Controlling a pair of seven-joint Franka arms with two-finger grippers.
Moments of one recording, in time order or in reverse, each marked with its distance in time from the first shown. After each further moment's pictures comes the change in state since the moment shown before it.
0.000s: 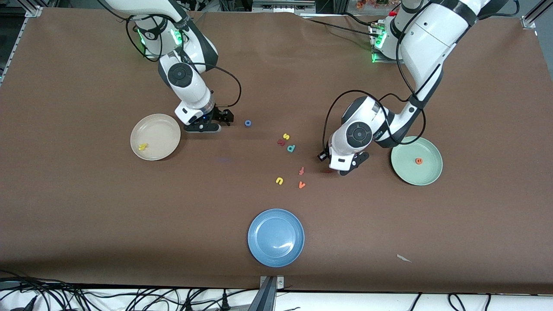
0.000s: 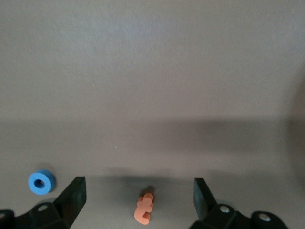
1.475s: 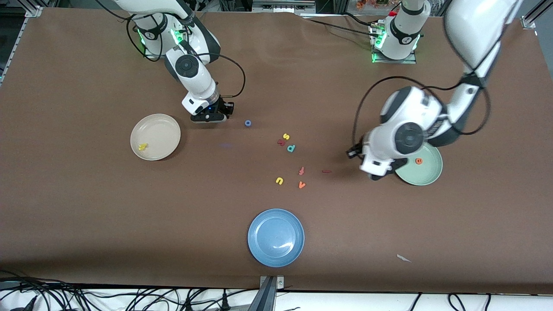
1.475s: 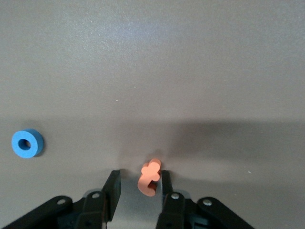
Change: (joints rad) left arm 0.306 -0.170 -0.162 0.148 -0.007 -0.472 0.340; right arm 0.015 0.006 0.039 -0.096 -0.006 0.102 0.036
